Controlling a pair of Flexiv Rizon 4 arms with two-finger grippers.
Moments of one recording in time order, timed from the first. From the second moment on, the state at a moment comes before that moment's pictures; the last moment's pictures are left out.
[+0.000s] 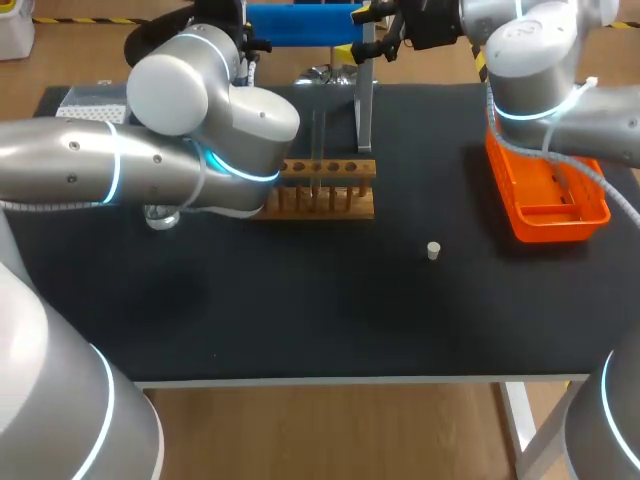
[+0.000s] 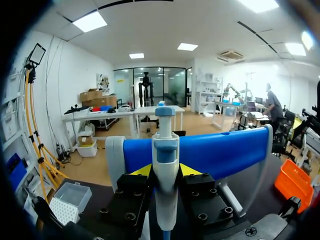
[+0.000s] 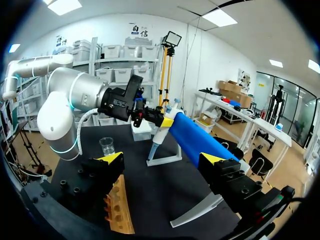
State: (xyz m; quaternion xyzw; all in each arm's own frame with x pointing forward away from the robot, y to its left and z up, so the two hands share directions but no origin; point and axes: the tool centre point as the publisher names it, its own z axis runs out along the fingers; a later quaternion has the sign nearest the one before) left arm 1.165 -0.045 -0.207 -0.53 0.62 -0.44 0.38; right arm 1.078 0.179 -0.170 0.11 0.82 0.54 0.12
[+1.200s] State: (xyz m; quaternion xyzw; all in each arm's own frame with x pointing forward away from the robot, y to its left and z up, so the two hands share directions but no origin) left arm 1.119 -0.074 -0.117 -0.45 0.65 -0.47 0.39; right arm 1.078 0.179 -0.170 0.11 0.82 0.54 0.12
